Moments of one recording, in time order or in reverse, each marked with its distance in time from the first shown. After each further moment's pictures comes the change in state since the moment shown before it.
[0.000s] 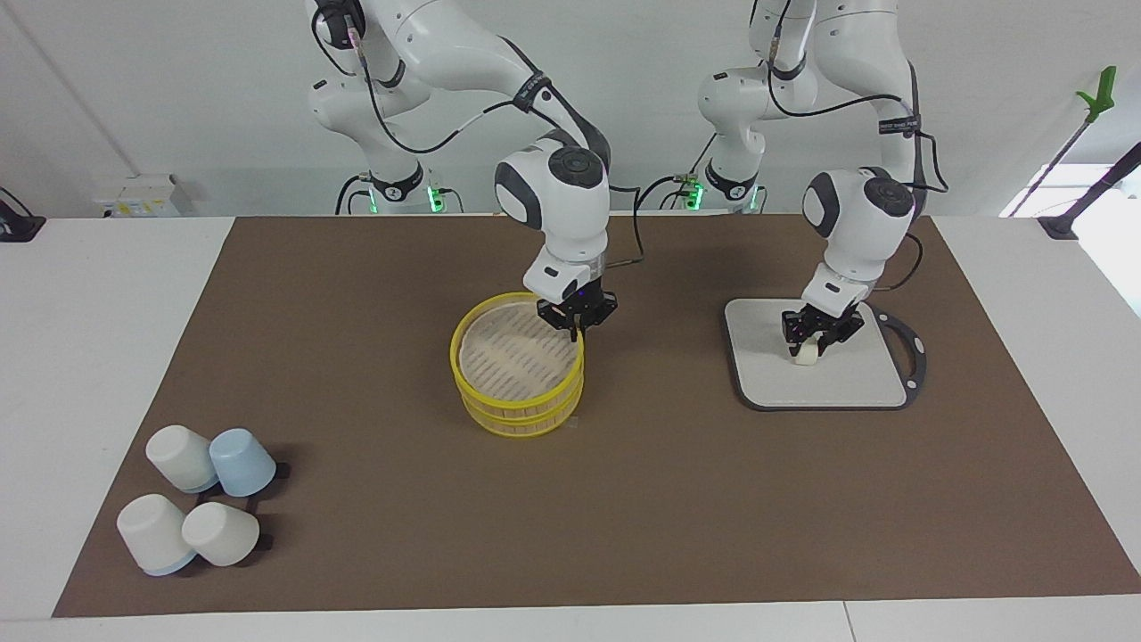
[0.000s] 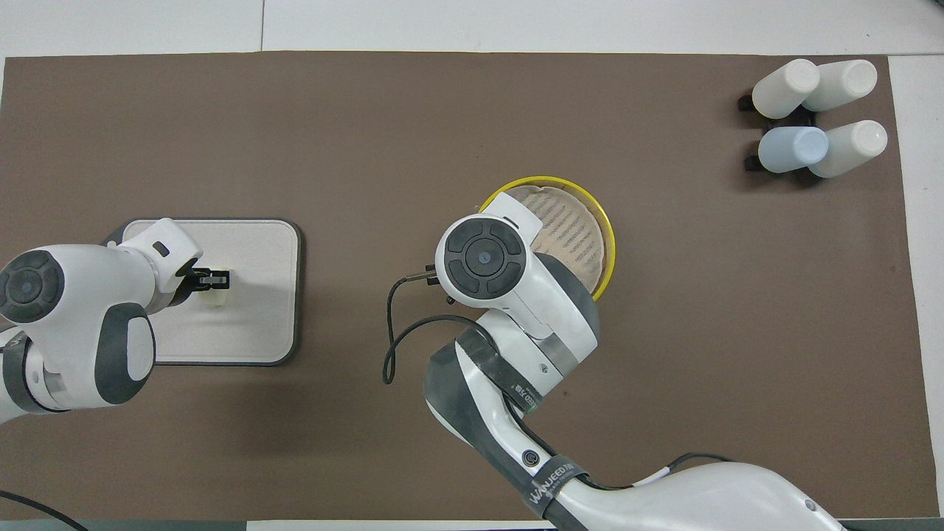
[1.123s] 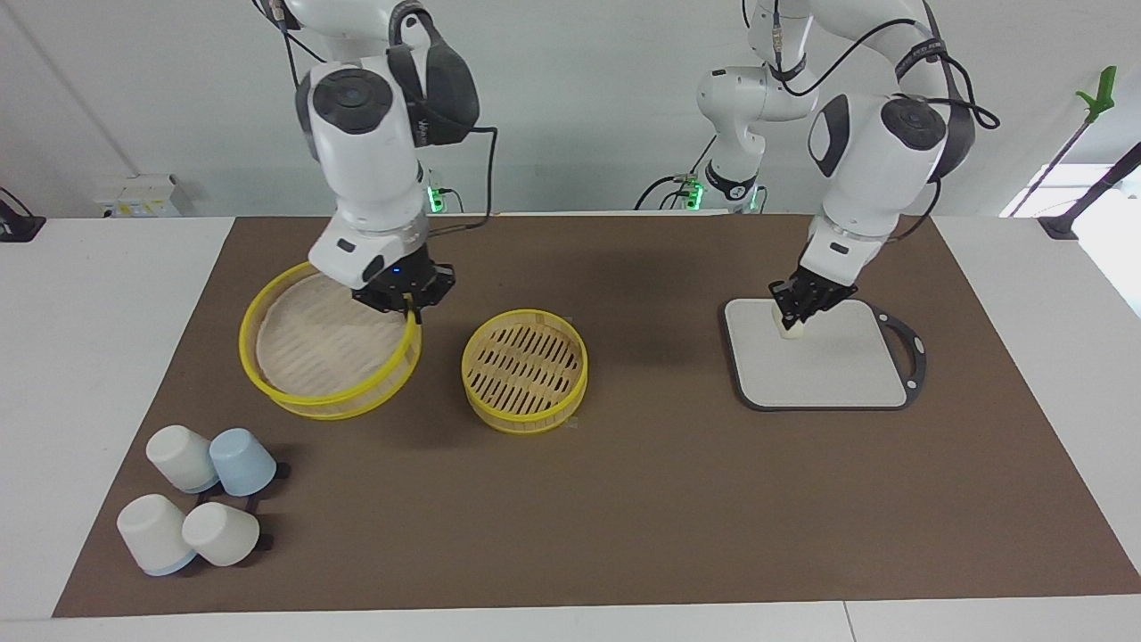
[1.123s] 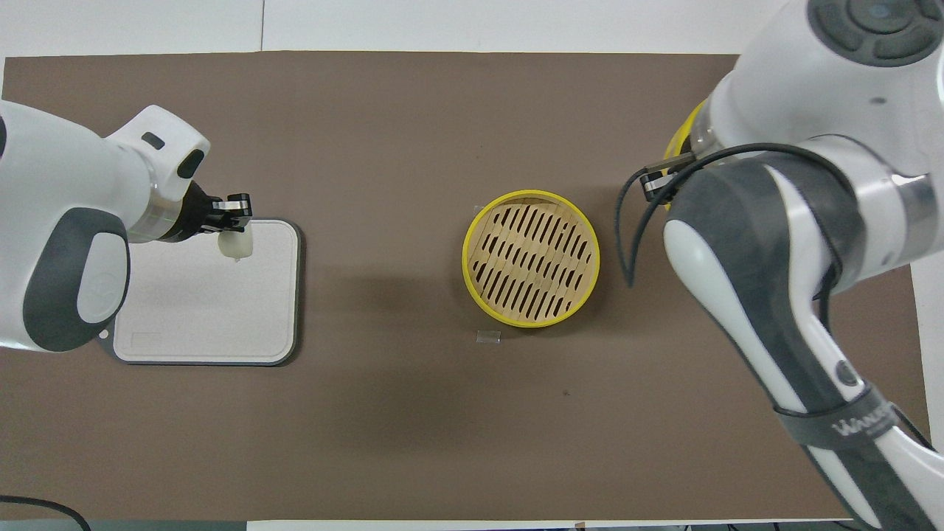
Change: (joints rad) left arm -0.227 0.015 -0.020 0.566 -0.008 -0.596 -0.465; right arm -0.413 -0.129 -0.017 0.284 0.002 -0.563 -0.591
